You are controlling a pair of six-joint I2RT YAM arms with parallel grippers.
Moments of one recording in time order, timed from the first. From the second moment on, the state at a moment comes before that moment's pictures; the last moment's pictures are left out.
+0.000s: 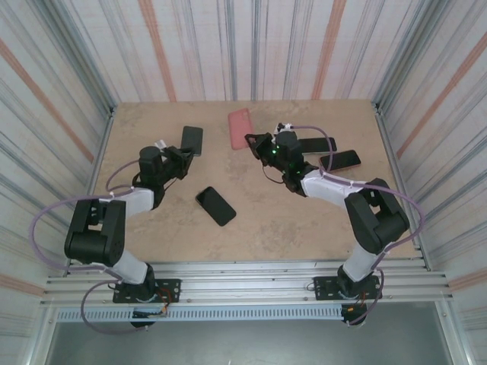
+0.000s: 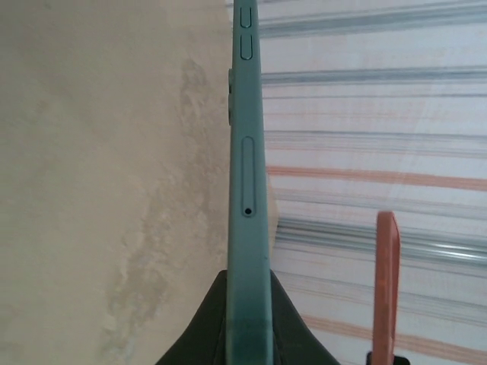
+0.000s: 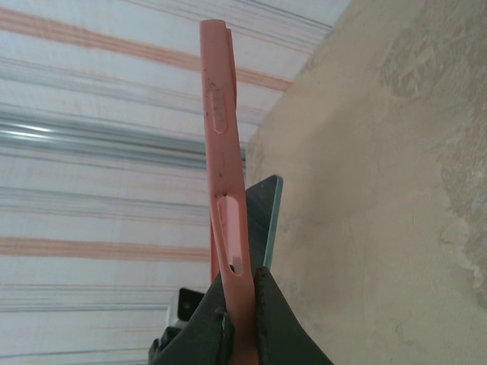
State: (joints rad) left arm -0.09 1.62 0.65 0.68 0.45 -1.36; right arm 0.59 1.71 1.00 0.51 -0.11 1.30
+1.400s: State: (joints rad) left arm 0.16 1.95 0.65 0.84 0.65 -1.31; right arm 0.72 1.94 1.26 0.28 -0.06 1.30
